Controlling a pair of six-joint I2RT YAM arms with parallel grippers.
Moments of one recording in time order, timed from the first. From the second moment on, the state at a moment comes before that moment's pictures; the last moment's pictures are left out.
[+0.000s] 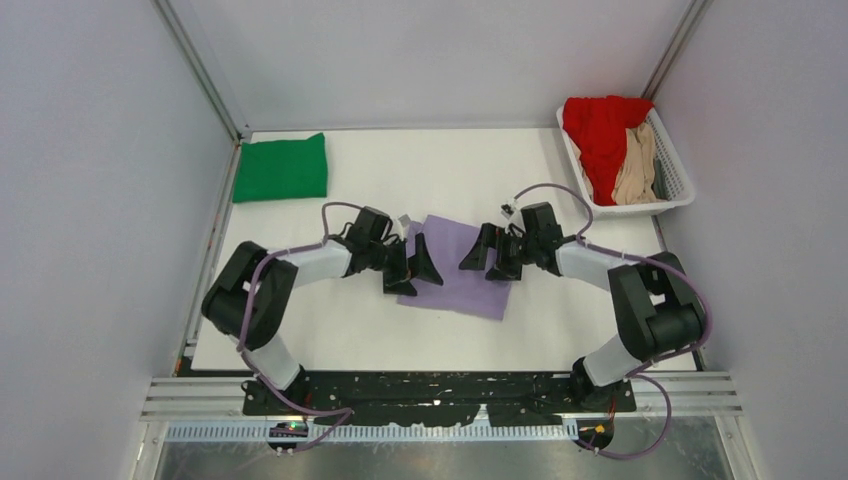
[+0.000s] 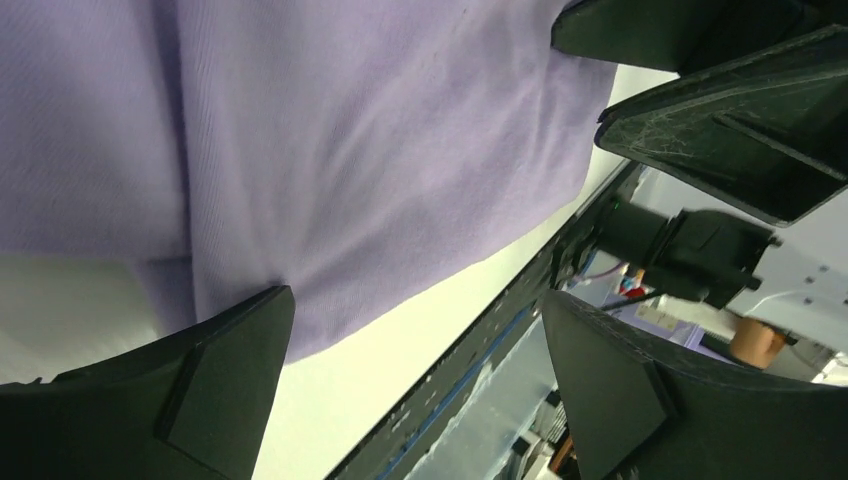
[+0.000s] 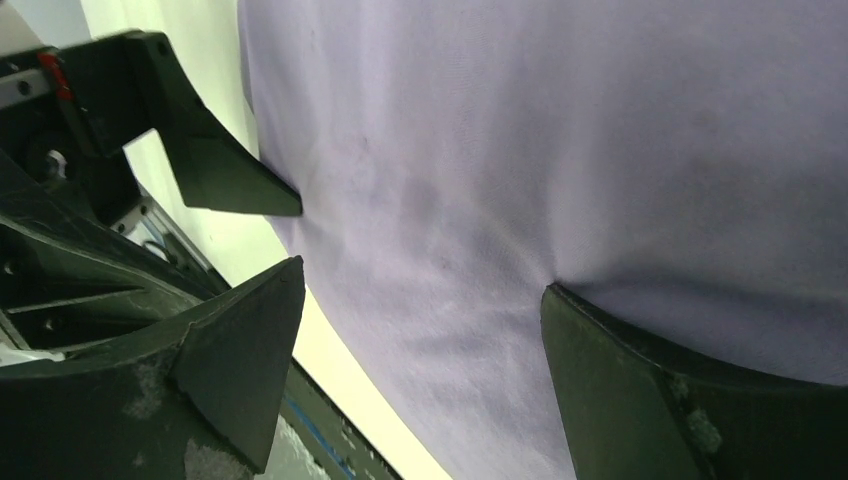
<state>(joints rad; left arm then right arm) -0.52 1.69 0.84 -0.07 0.65 -0.74 0.31 1.55 0.71 -0.05 -0.59 0.54</state>
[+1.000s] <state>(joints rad) -0.52 2.16 1.67 -0.49 0.43 -0.44 -0.02 1.40 0.75 -0.25 -0.38 0.48</state>
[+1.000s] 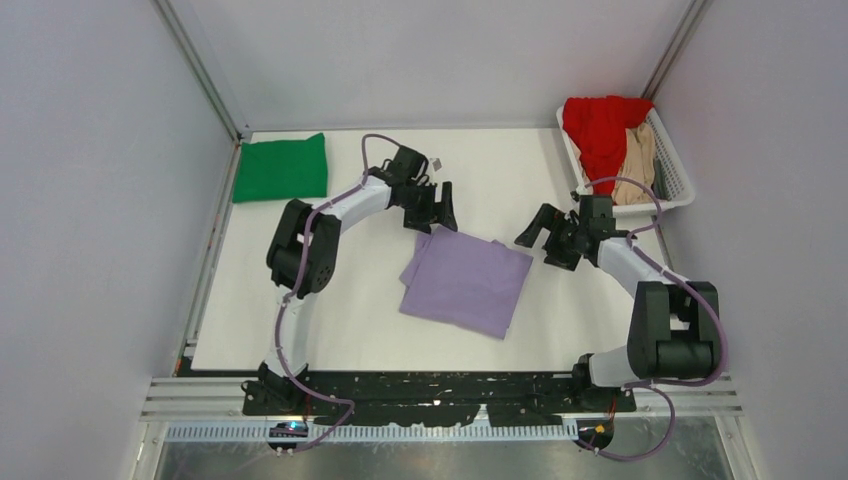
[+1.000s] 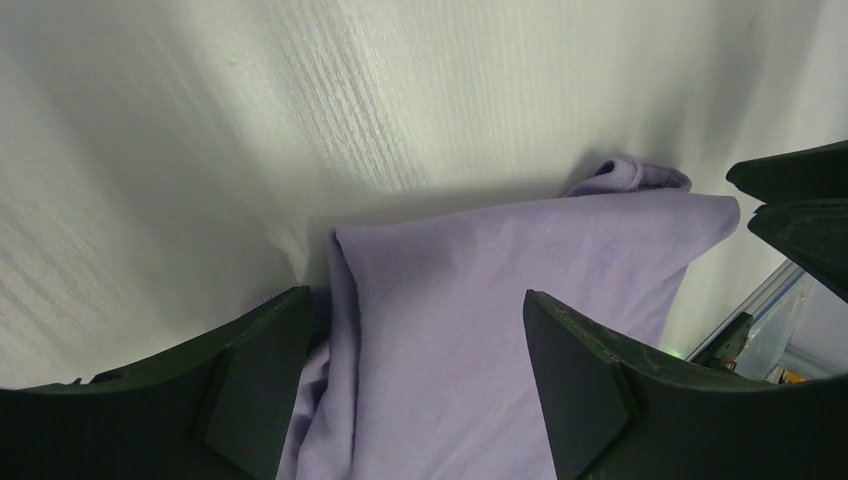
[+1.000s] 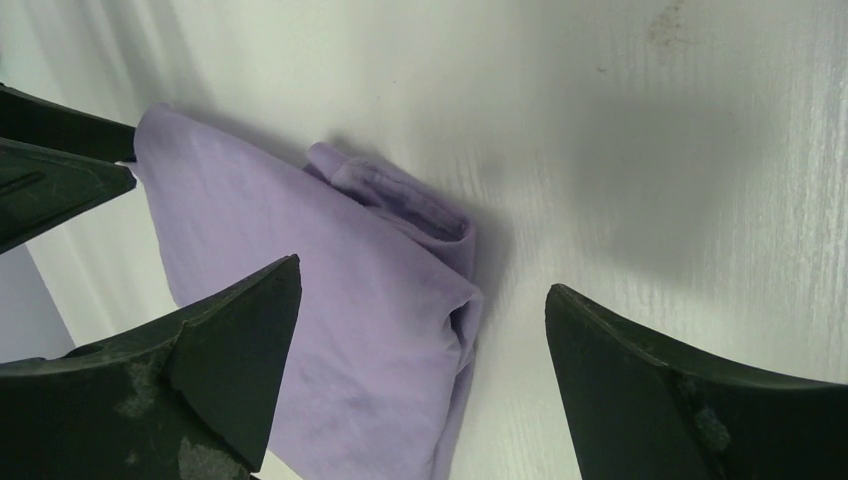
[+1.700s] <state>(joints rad) -0.53 2.23 1.70 -0.47 0.50 -0.48 -0.02 1.51 0.71 -0.13 -0.42 0.52</state>
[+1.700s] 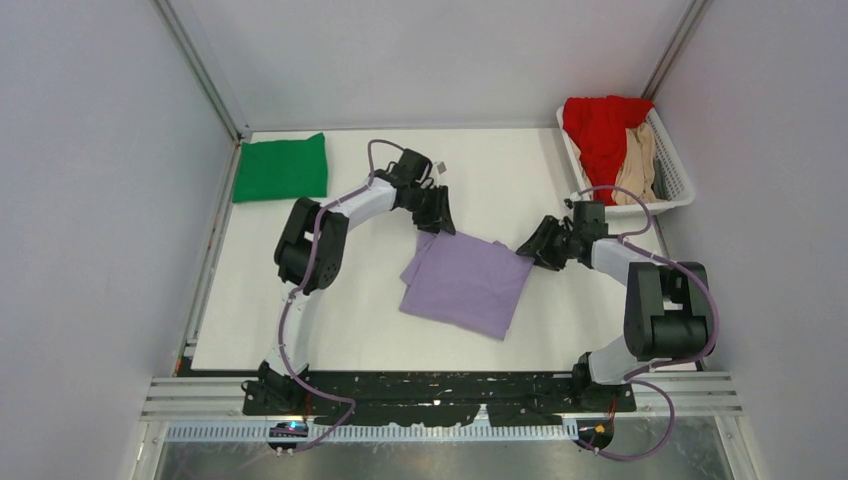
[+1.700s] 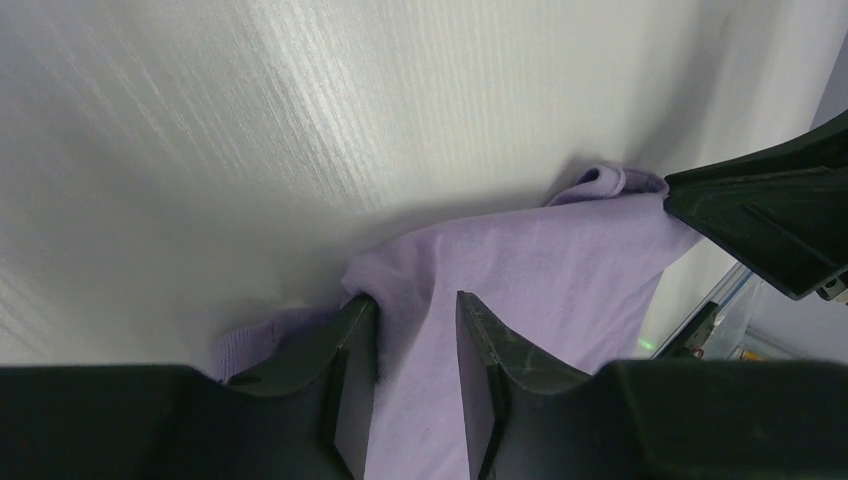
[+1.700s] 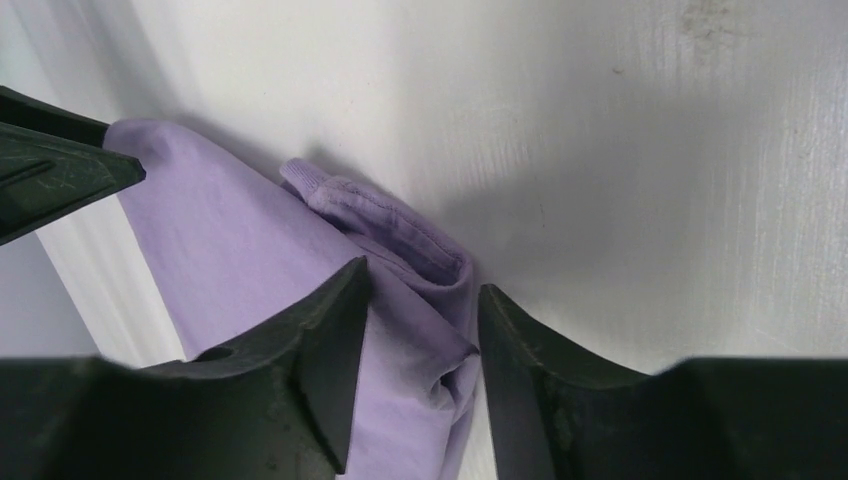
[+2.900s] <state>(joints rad) -0.49 1.68 1.09 -0.13 0.53 -0.60 -0.01 1.24 0.69 -0.19 -0.55 0.48</state>
